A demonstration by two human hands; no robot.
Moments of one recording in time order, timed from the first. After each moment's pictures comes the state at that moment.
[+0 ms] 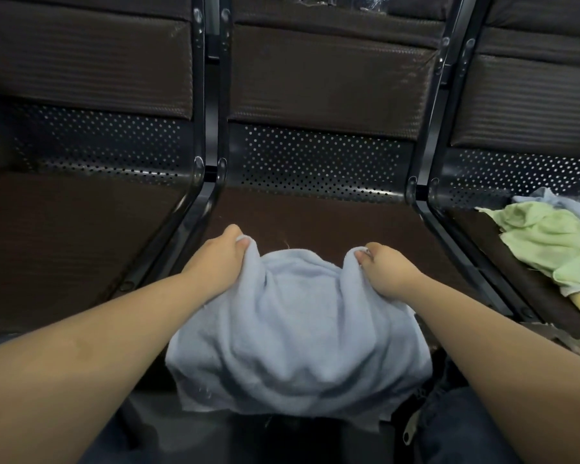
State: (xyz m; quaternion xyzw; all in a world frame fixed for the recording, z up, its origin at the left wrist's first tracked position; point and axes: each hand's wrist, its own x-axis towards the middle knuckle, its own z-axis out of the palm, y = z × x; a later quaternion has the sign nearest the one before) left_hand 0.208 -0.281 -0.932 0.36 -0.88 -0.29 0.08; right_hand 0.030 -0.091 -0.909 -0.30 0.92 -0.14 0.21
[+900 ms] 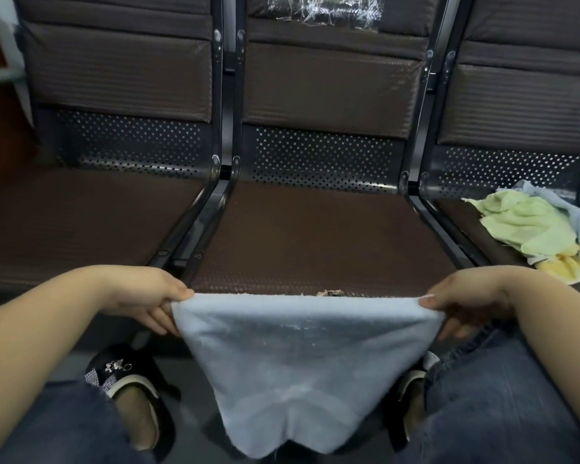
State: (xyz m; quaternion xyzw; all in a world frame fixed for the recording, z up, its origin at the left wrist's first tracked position) left_hand 0.360 -0.269 -0.902 0.40 -0.70 -0.54 -0.24; right_hand 0.047 0.046 -0.869 -0.16 0.82 -0.14 0.52
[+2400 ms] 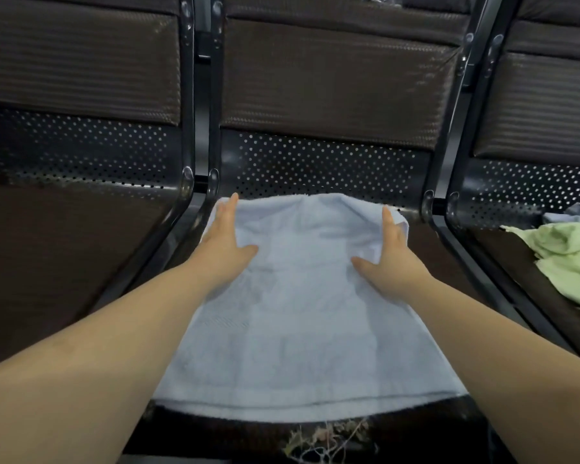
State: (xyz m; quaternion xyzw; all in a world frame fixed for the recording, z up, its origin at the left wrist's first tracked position) left_hand 0.140 -0.325 -0.940 0.38 -0.84 -0.37 0.11; right_hand -0.048 -0.134 -0.944 -0.32 0.91 -0.22 0.12
